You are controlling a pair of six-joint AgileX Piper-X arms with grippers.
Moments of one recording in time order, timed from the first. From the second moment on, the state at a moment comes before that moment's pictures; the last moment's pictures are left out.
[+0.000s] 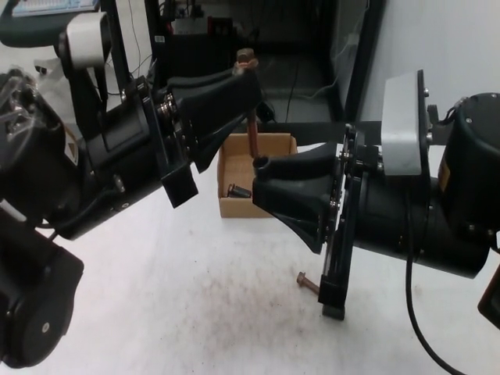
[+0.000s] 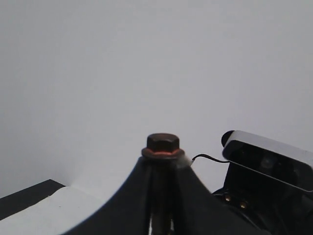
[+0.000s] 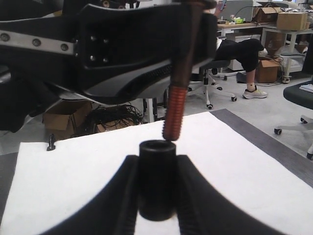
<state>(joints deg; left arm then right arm) -27.6 70.2 -29.5 -57.9 42.2 -32.3 37.5 64.9 -33.0 -24.8 -31.5 0.4</state>
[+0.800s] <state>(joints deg) -27.6 70.6 -29.5 -58.7 40.4 -33.4 37.5 64.9 -33.0 -20.9 -31.3 -1.2</state>
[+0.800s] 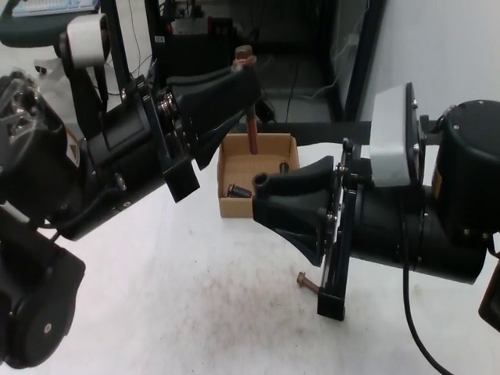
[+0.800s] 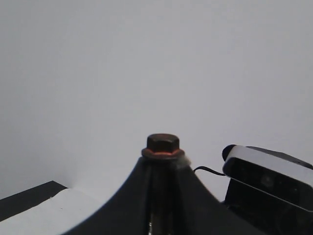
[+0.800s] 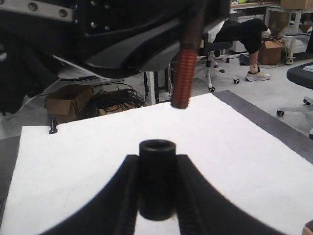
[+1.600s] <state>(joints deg) -28.3 70.6 -29.5 -58.7 40.0 -34.6 37.5 64.9 -33.0 -21.8 -28.7 -1.3</state>
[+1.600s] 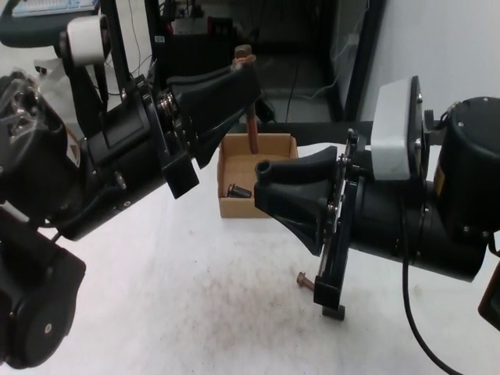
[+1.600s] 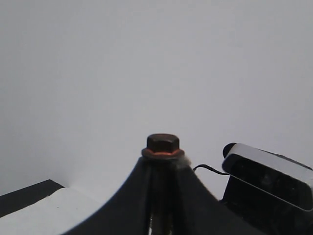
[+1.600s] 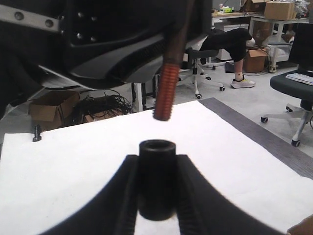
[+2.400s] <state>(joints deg) -29.2 72.1 -29.5 -58.8 38.4 -32.5 37.5 64.9 -33.0 -21.4 -28.5 -1.3</state>
